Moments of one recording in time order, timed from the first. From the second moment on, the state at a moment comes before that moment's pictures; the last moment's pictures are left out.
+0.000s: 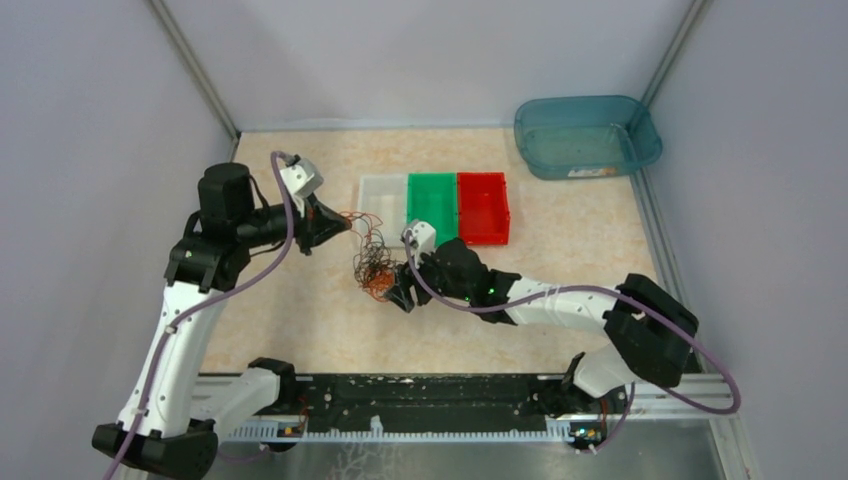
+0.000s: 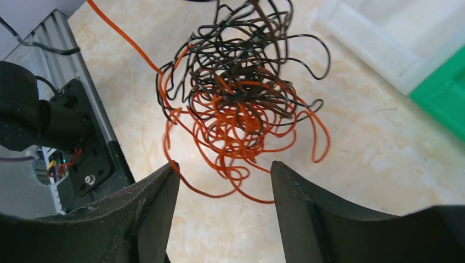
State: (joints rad) left arm -0.23 0.97 1.22 -0.67 0.78 0.25; right arm 1.01 1.45 0.76 0.31 -0.13 0.31
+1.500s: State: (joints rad) left arm -0.23 0.93 1.18 -0.79 0.88 0.34; right arm 1.01 1.36 1.02 0.26 -0.22 0.23
